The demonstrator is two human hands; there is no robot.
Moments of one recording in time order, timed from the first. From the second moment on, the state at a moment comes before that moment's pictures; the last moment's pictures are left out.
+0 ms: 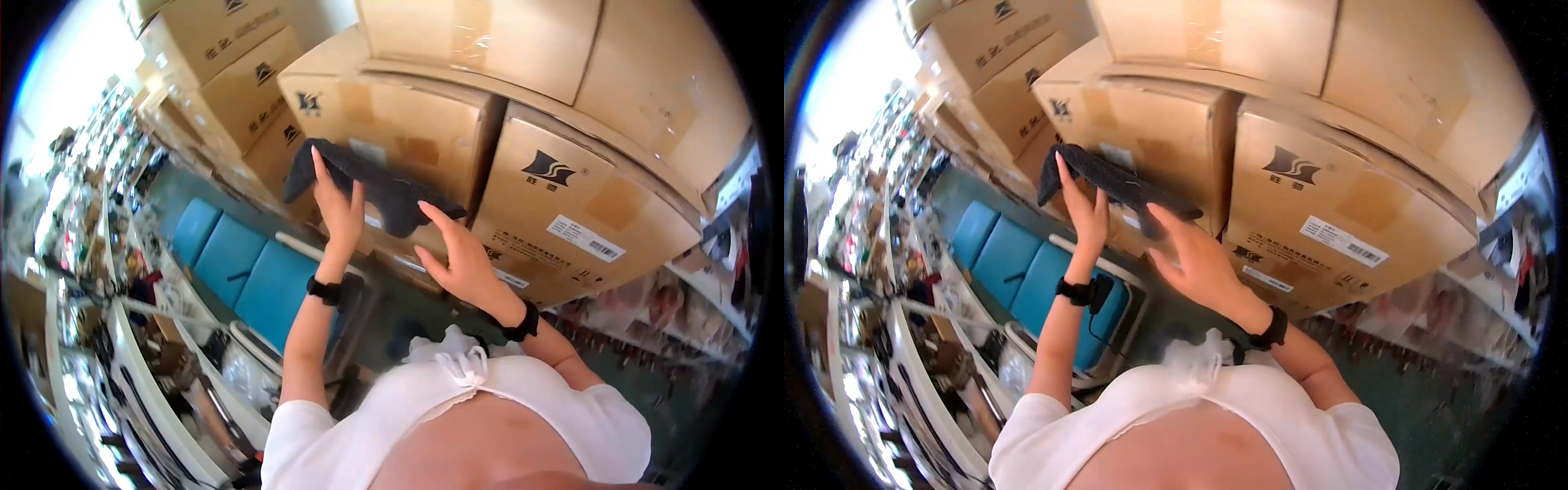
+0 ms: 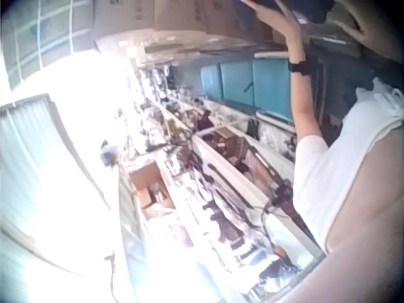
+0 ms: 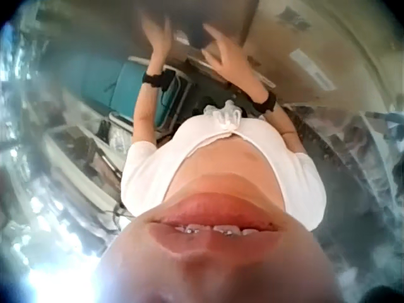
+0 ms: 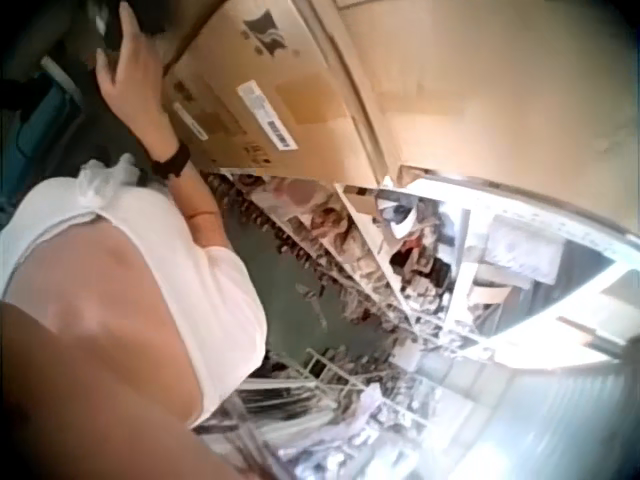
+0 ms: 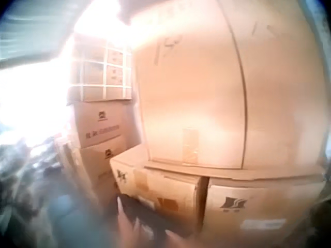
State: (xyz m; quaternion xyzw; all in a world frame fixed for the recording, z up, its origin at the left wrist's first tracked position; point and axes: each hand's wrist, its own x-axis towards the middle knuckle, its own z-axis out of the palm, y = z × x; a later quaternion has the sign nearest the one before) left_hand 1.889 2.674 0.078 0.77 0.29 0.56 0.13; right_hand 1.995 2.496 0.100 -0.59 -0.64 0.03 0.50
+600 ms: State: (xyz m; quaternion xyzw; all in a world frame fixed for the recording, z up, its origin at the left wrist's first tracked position) left_hand 1.898 2.817 -0.108 0.95 0.05 0.21 0.23; right_hand 1.934 2.616 0.021 -0.82 -0.40 -0.21 0.37
